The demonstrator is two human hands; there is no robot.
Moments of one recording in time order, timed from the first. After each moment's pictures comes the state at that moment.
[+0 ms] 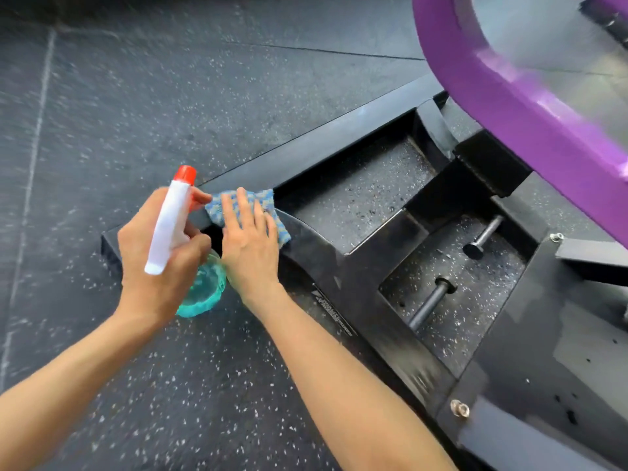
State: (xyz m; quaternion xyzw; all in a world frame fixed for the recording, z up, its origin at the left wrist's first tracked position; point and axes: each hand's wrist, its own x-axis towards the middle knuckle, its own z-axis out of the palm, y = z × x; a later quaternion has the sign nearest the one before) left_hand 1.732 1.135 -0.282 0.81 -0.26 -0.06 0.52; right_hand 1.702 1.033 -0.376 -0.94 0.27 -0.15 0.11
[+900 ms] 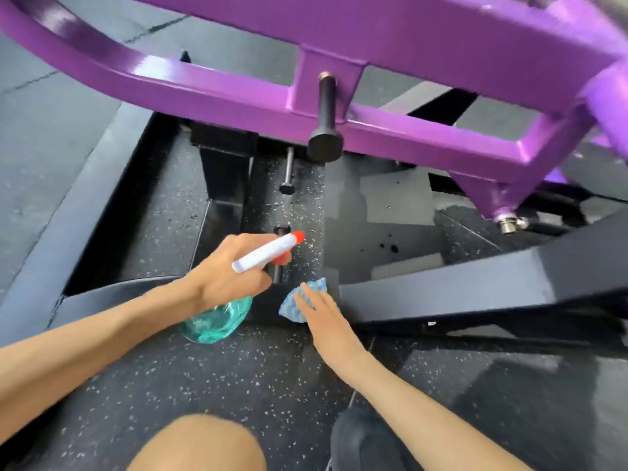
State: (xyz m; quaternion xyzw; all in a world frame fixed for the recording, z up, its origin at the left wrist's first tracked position) left_hand 1.602 0.970 -0.204 0.52 -0.65 -0.51 0.22; right_hand 1.400 1.015 -0.301 -0.81 0.57 0.06 0.15
